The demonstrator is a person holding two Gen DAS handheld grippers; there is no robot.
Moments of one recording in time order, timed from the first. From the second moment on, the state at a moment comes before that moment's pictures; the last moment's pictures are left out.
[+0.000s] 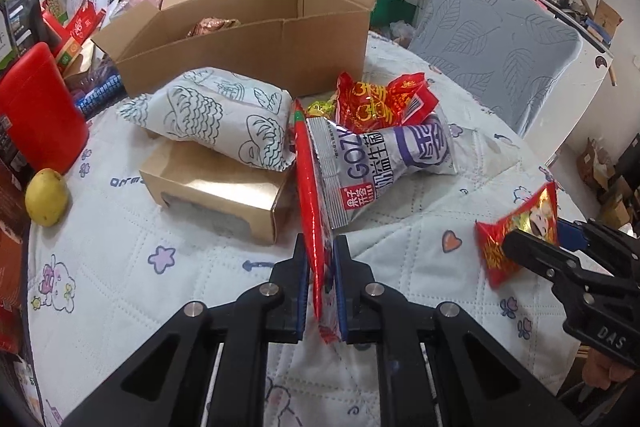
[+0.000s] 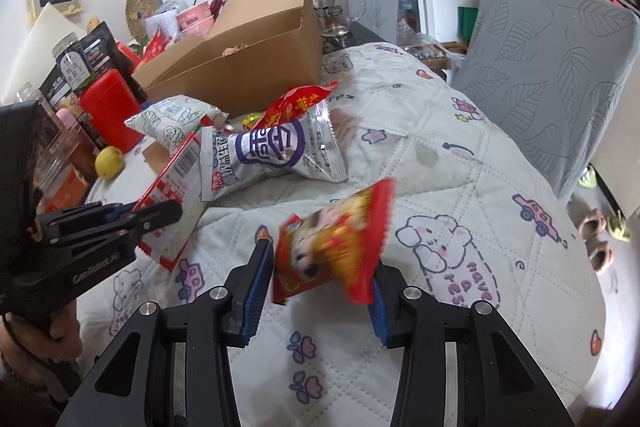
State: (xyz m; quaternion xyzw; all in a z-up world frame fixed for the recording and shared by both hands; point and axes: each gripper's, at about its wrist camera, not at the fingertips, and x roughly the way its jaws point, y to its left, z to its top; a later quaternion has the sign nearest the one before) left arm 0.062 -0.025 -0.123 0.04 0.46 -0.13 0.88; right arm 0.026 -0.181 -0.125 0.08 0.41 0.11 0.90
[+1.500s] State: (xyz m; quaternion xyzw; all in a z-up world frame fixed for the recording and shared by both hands) left arm 0.035 -0.023 -0.109 0.03 0.43 -0.13 0.89; right arm 0.014 -0.173 -0.132 0.10 0.40 0.16 0.90
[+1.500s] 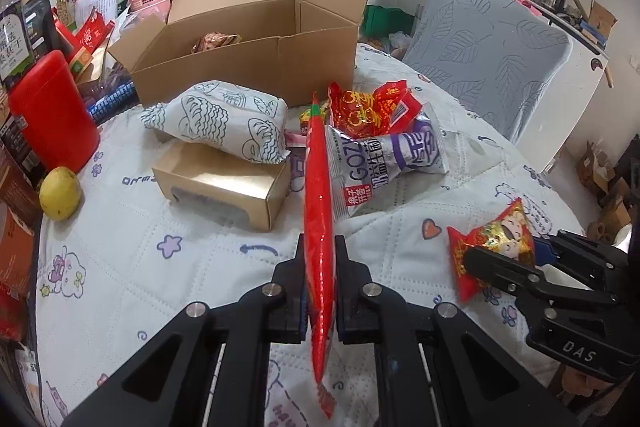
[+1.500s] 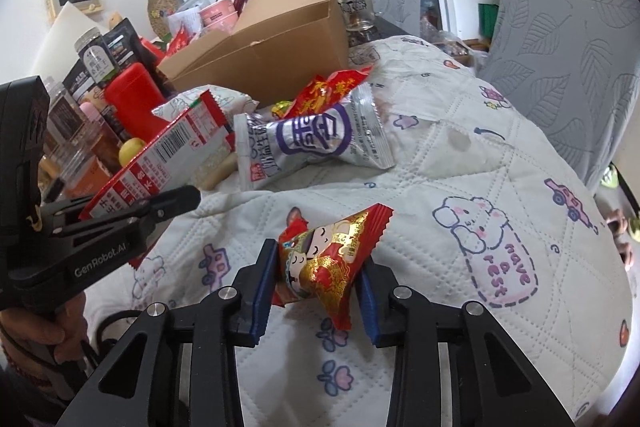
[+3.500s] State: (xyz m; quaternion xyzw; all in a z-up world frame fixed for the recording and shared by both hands) left arm 0.147 0.015 0.037 0.02 0.26 -0.13 0.96; right arm 0.149 -0.093 0.041 0.01 0.22 0.23 0.95
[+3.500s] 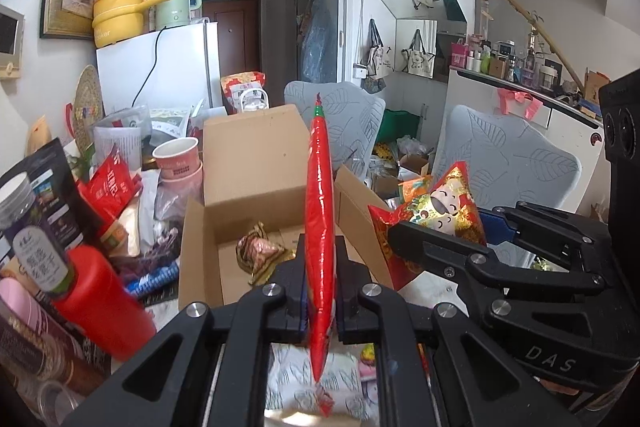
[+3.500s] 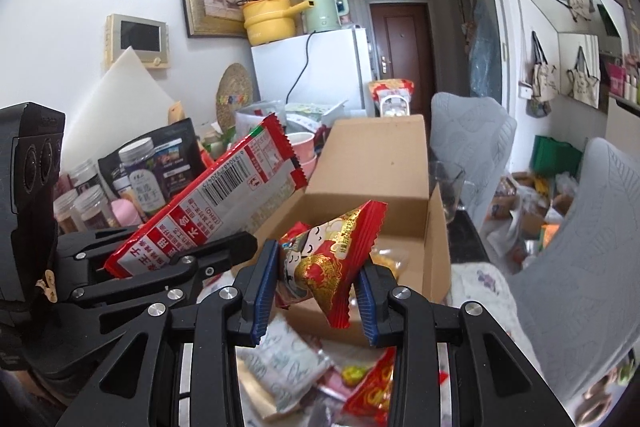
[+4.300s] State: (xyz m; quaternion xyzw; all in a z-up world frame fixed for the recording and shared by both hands) left arm 0.277 0.024 0.004 0.01 0.30 -0.10 0.95; right arm 0.276 -0.090 0.016 0.03 0.25 0.23 0.94
